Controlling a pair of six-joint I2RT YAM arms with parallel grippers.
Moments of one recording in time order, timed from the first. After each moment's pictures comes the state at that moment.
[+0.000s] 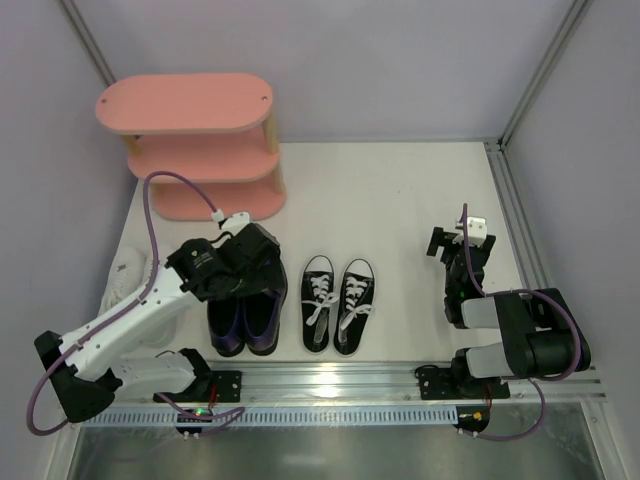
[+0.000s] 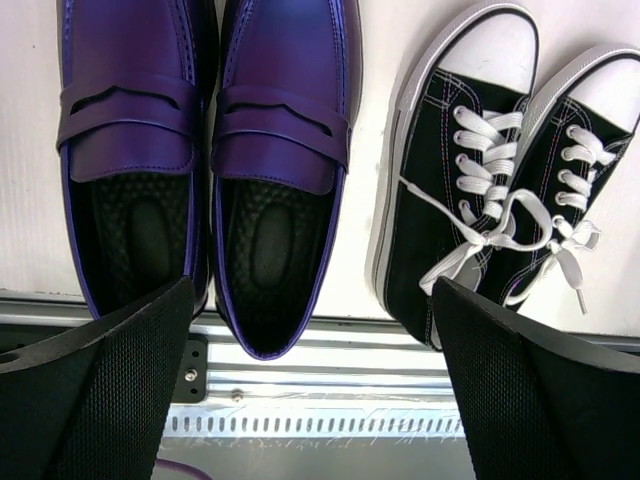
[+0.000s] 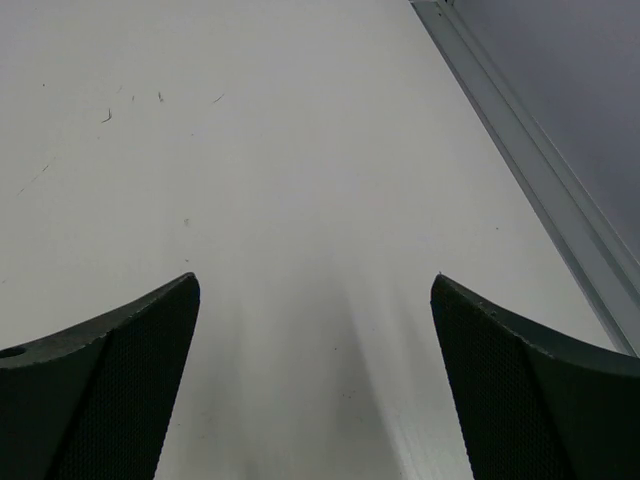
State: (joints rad) left arm -0.88 1.13 1.20 -1.21 -0.40 -0.98; right arm 0.09 1.39 0.17 1.10 0.35 -0.02
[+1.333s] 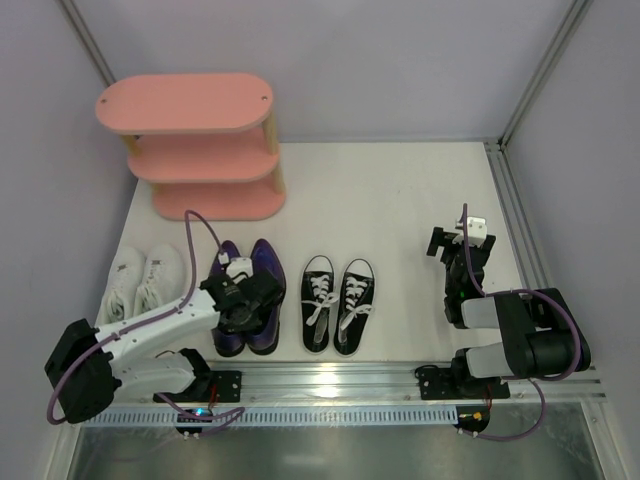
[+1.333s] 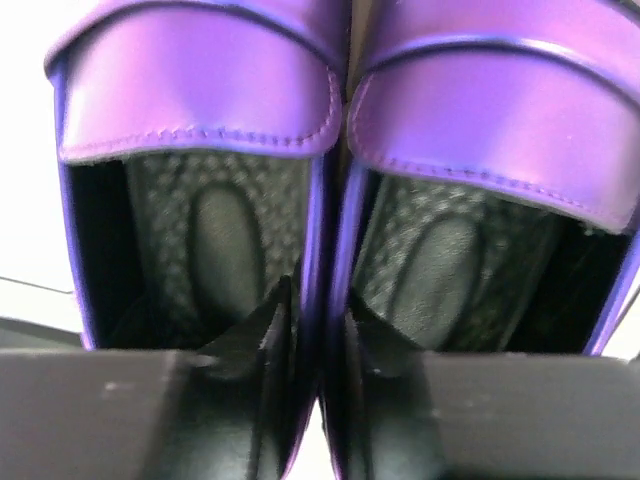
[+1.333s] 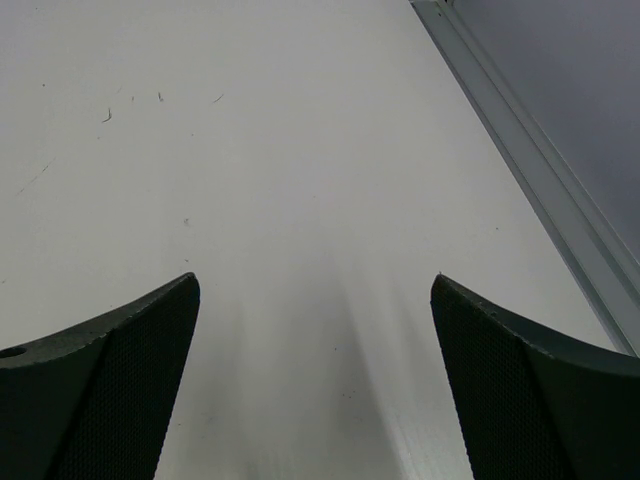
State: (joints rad) left arm -0.88 1.11 0.70 -1.01 -0.45 -1.03; right arm 0.09 1.39 0.17 1.10 0.35 -0.02
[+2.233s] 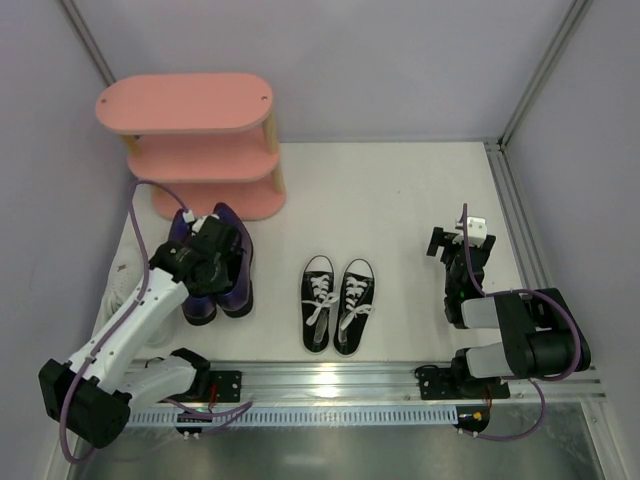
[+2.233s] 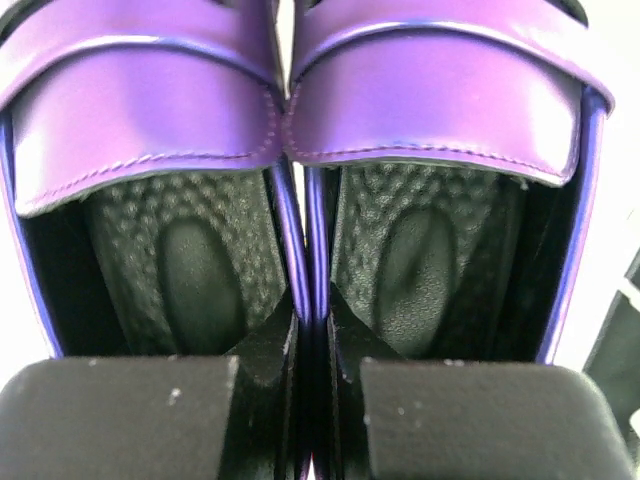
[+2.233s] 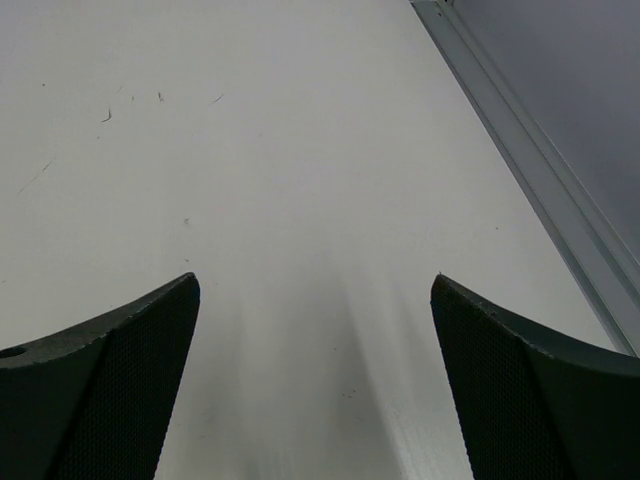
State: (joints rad) left arm -0.48 1.05 0.99 -1.10 -0.41 -0.60; right arm 0.09 1.39 0.17 1.10 0.35 -0.02
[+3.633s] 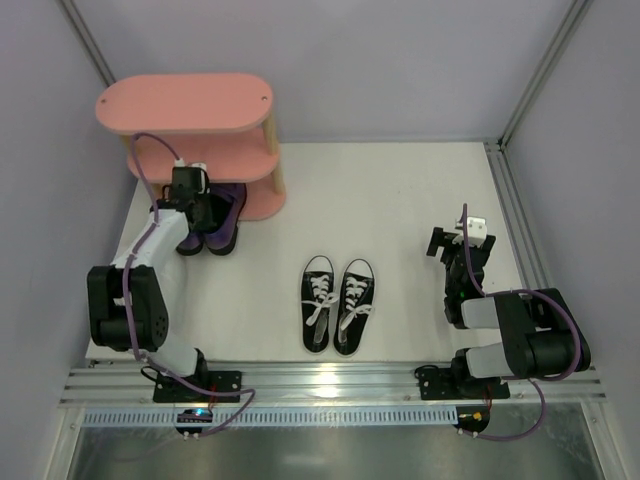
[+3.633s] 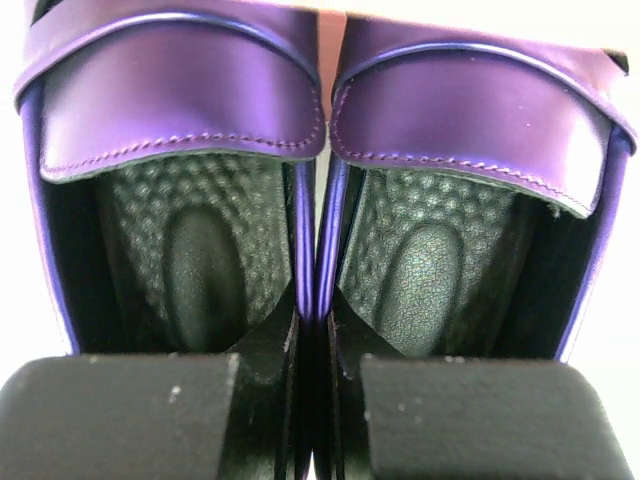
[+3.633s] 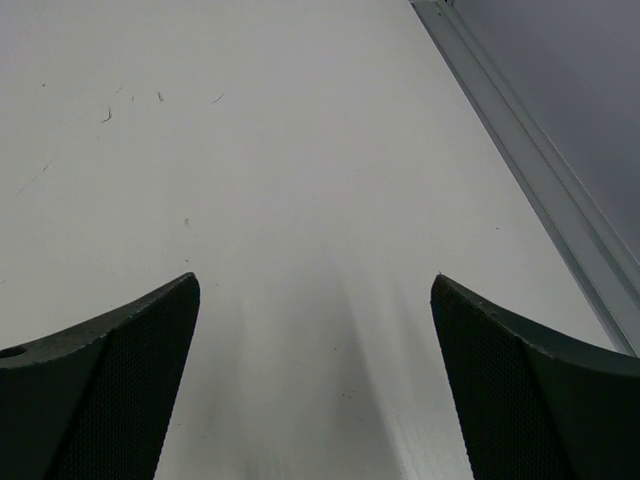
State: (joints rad) left arm -0.03 1.55 1.13 -0.44 -0.18 -0.08; right arm 0.09 1.39 0.17 1.10 0.35 -0.02
